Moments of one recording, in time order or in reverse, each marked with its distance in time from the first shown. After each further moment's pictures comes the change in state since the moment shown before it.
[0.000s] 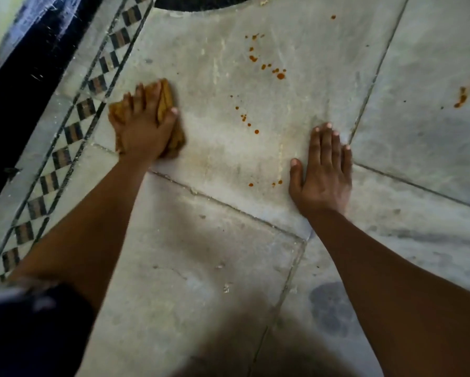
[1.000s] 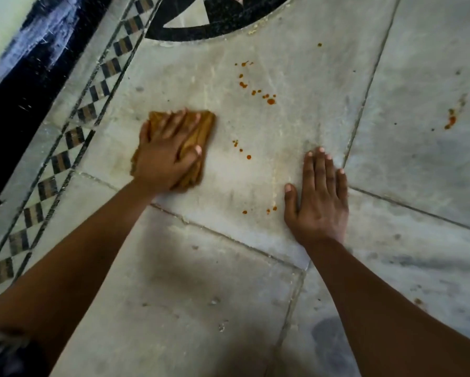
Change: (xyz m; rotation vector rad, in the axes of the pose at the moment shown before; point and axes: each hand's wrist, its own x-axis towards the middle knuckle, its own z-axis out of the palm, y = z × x) left_hand -0.002 0.033 0.002 0.028 -0.005 0.457; right_hand 0.001 -0.001 0.001 -0.012 0.036 0.019
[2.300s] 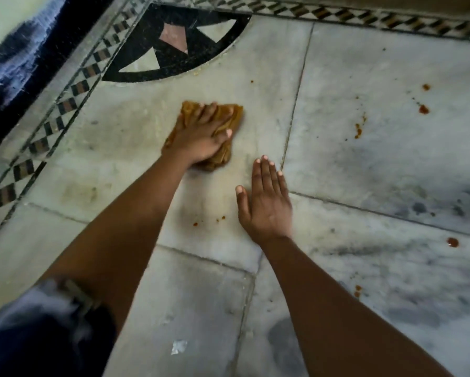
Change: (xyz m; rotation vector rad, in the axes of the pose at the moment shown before) left_hand 0.096 0.134 -0.007 -0.053 -0.169 0.077; right_hand 0.003 0.011 -0.011 0.152 0.062 -0.058
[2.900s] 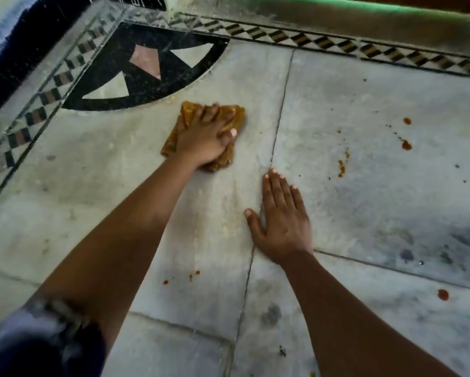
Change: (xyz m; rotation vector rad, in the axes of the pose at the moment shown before) left_hand 0.084 0.043 -0.015 0.001 0.059 0.013; right_hand 0.052 0.066 -0.014 -0.155 -0.109 -0.008
